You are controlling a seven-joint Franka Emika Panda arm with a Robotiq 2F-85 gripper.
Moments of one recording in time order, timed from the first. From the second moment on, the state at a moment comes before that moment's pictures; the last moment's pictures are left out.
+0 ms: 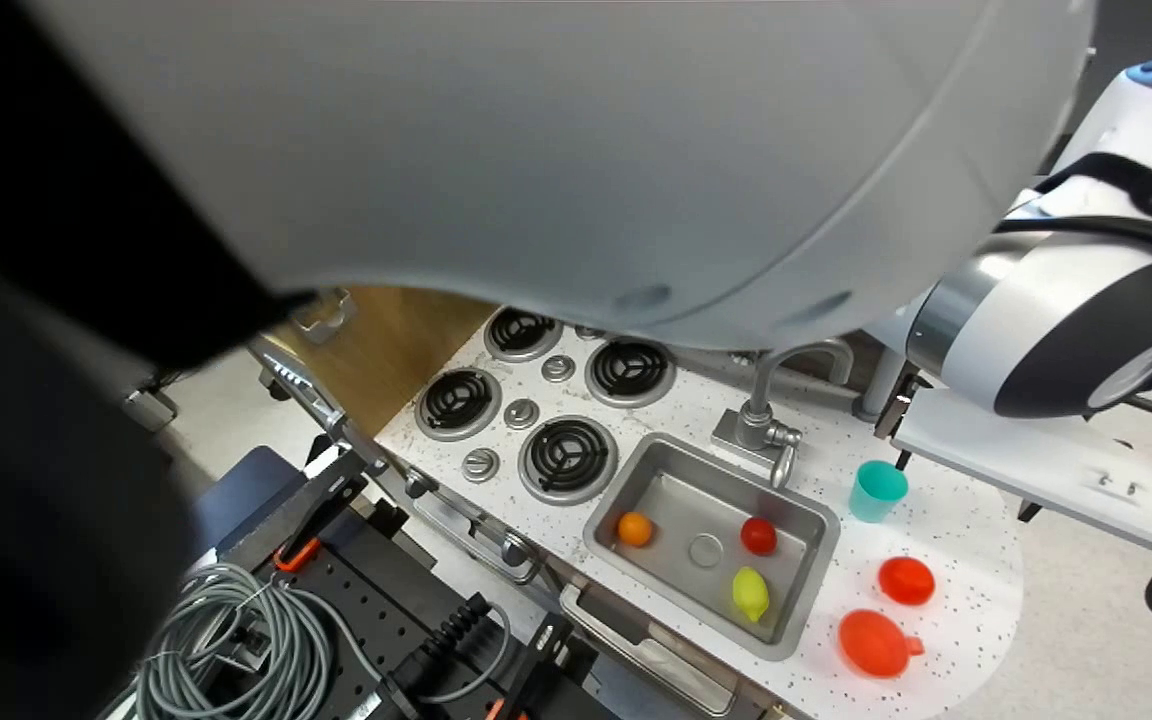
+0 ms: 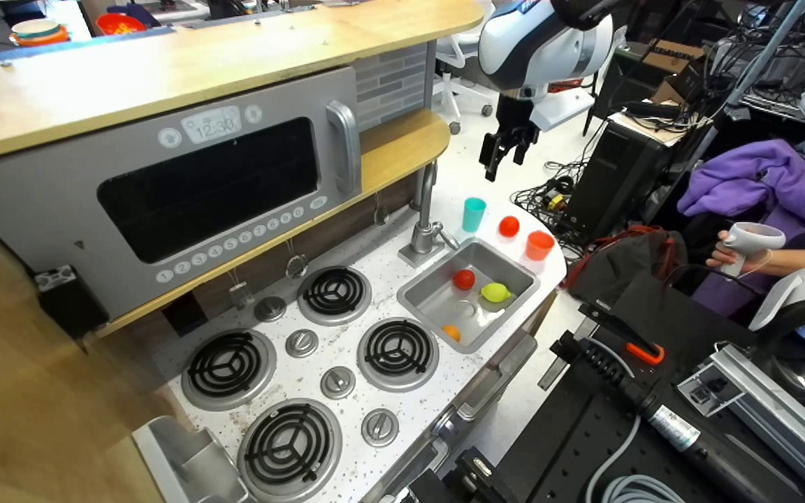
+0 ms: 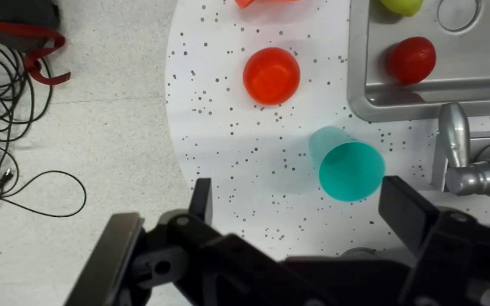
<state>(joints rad) -0.40 1.07 -0.08 -1.24 0.00 2.32 -0.42</state>
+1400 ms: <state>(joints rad) -0.40 1.39 -0.09 -0.80 -0.02 2.14 -0.42</state>
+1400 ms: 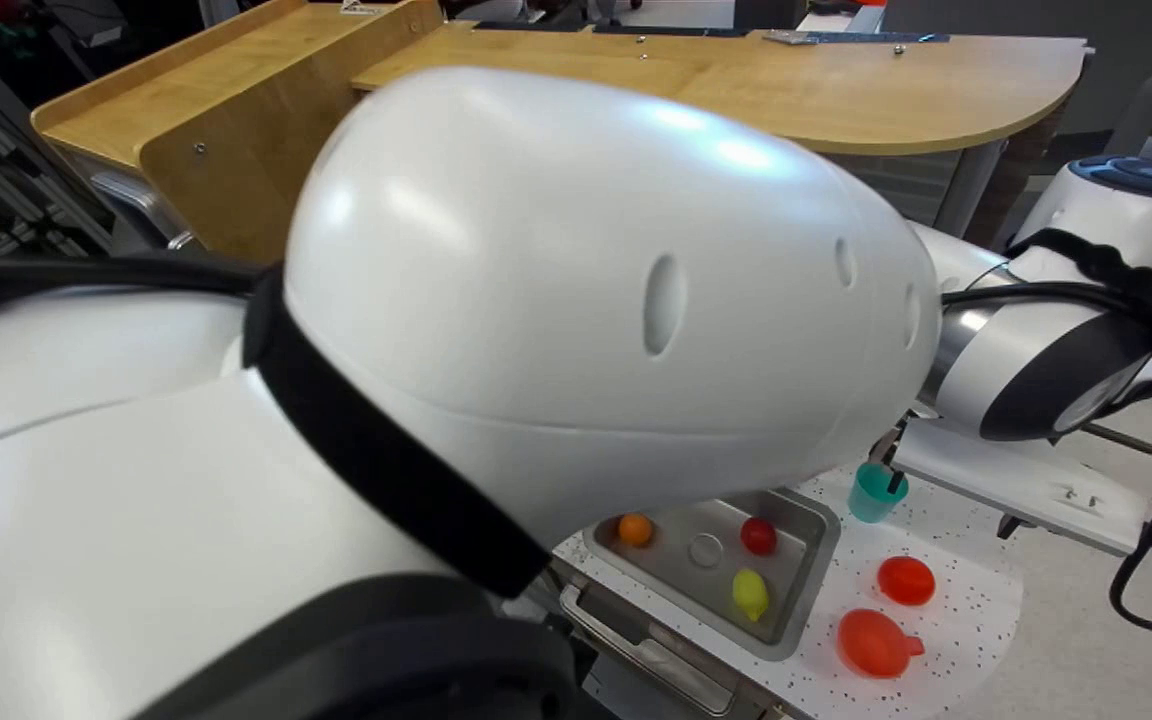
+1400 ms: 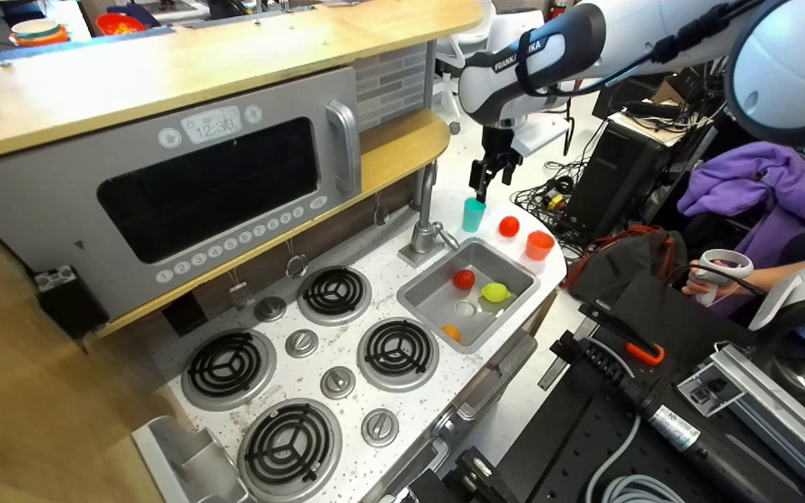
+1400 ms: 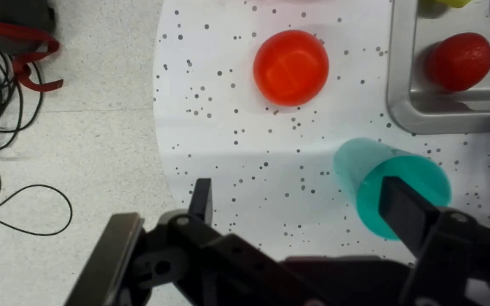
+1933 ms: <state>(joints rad) -0.38 1.46 -0.09 -0.74 -0.03 2.12 -0.42</state>
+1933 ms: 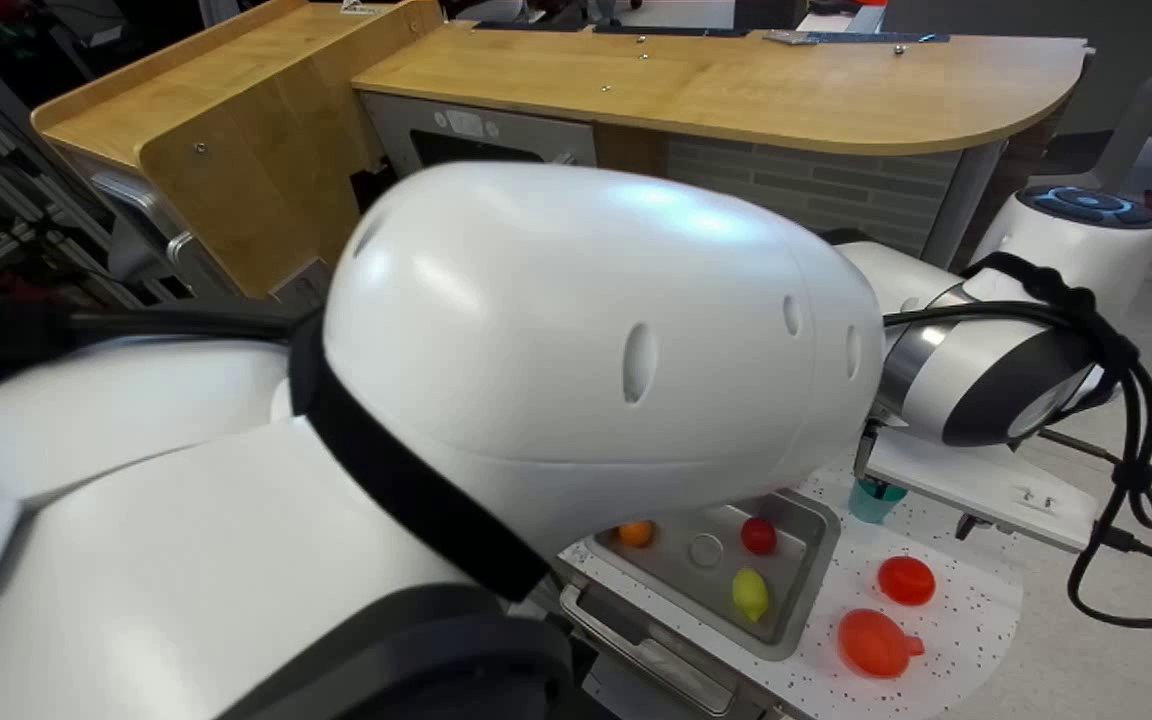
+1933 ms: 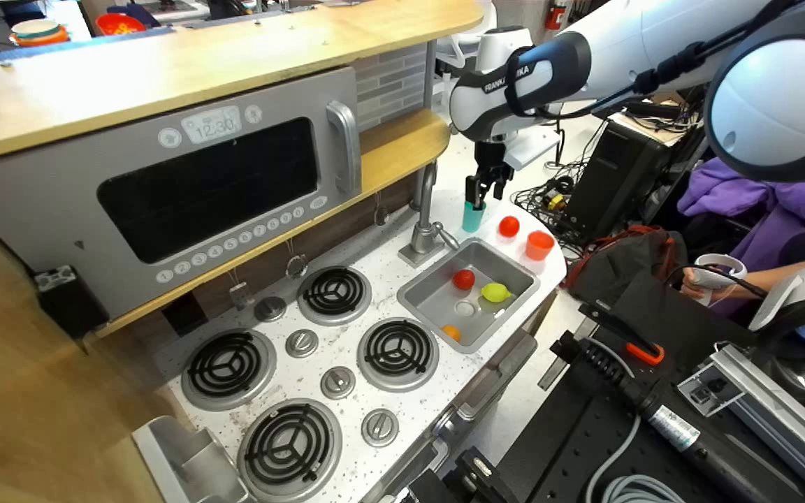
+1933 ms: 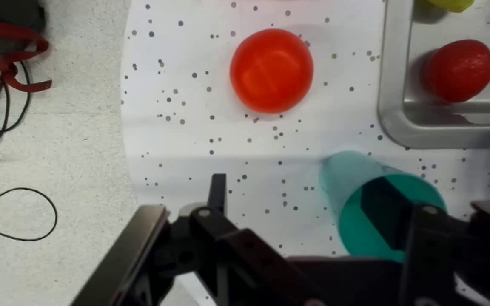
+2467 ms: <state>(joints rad) -0.36 1.46 -0.09 -0.71 -0.06 2.11 -0.43</state>
